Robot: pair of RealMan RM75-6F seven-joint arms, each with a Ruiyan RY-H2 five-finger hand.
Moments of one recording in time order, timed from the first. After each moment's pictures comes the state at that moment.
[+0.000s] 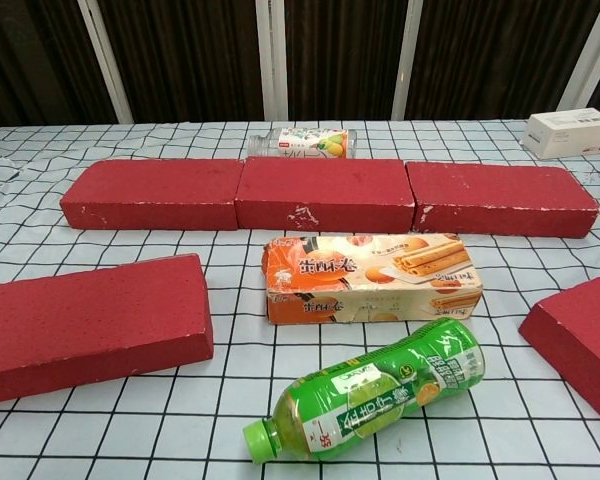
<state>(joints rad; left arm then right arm) 0.01 -1.13 -0.01 -1.69 1.57 1.61 0.24 0.47 -0.95 -0.08 -1.57 -1.68 0.83 -0.08</state>
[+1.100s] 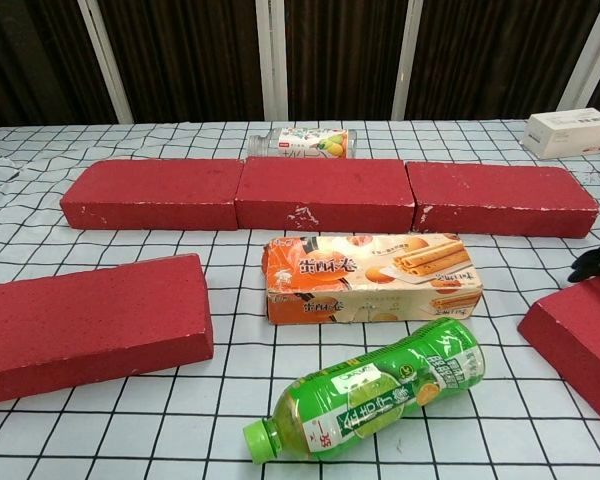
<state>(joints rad) 0.00 -1.14 -0.02 -1.69 1.54 1.59 0.27 0.60 -1.02 -0.06 -1.60 -1.52 0.66 -0.25</state>
